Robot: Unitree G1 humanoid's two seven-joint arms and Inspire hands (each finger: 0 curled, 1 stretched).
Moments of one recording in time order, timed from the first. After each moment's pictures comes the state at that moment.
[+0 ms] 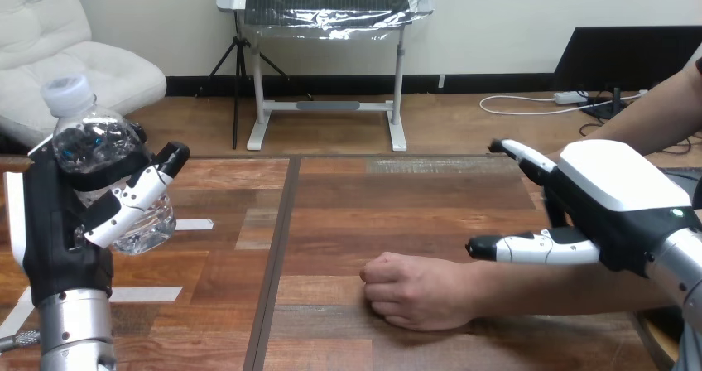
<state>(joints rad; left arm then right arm) 0.04 0.10 0.25 -0.01 -0.07 -0.35 0.06 0.00 -0.70 -0.02 -0.31 -0.61 -0.02 0.40</state>
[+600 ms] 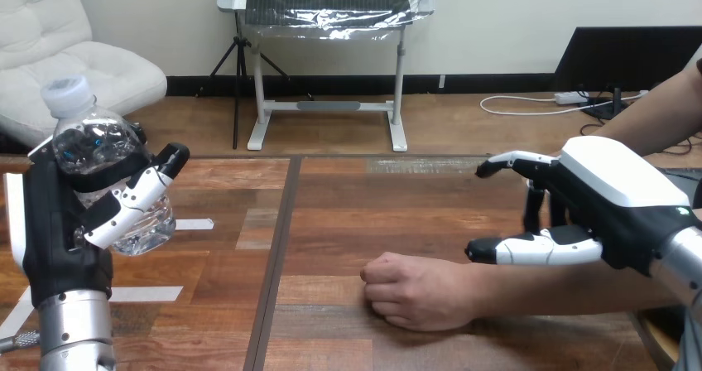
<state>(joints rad) 0.04 0.10 0.25 -0.01 -0.07 -0.35 0.06 0.00 -0.71 -0.05 -0.25 -0.46 -0.10 0.40</state>
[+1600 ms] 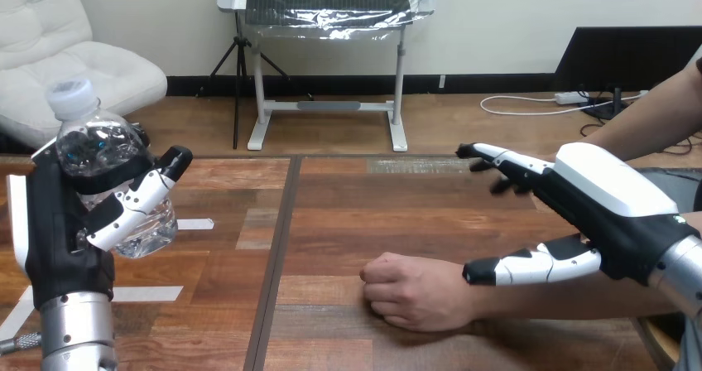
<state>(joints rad) 0.05 0.10 0.25 -0.02 -0.06 -0.35 0.07 0.01 -0.71 -0.06 -0.18 -0.35 -0.29 0.40</state>
